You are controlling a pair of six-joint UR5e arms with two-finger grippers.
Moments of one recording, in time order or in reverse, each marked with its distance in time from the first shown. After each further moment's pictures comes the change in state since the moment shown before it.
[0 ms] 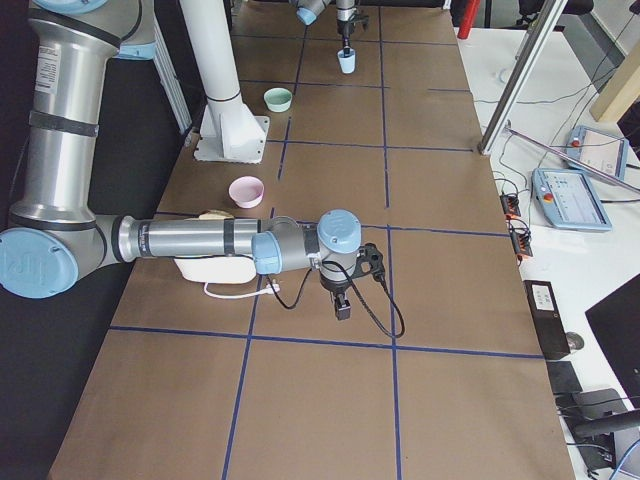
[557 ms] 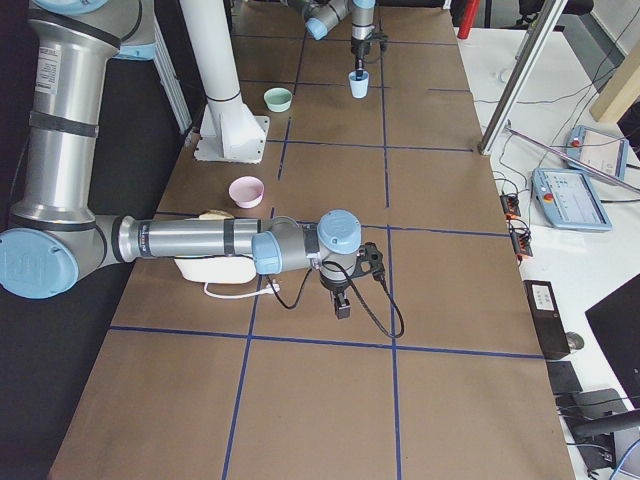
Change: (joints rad) left arm 0.137 -0.560 0.098 0.433 0.003 -0.100; right arm 0.000 0.000 0.000 0.000 0.017 0.000
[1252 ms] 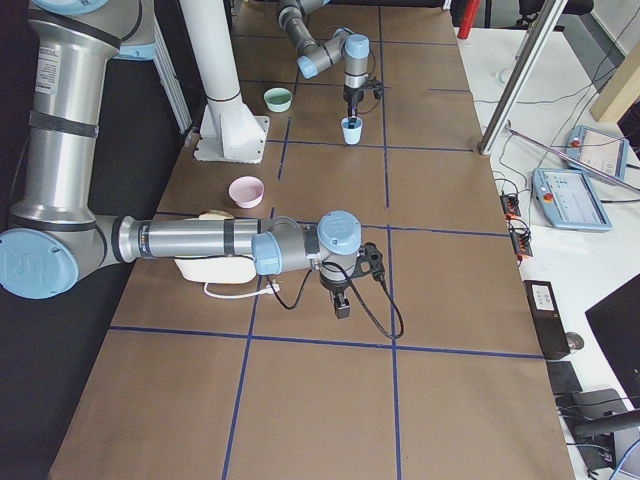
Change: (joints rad) left arm 0.164 -0.251 0.318 -0.123 0.121 -0.137; right arm 0.000 0.000 -0.002 0.000 0.003 0.000
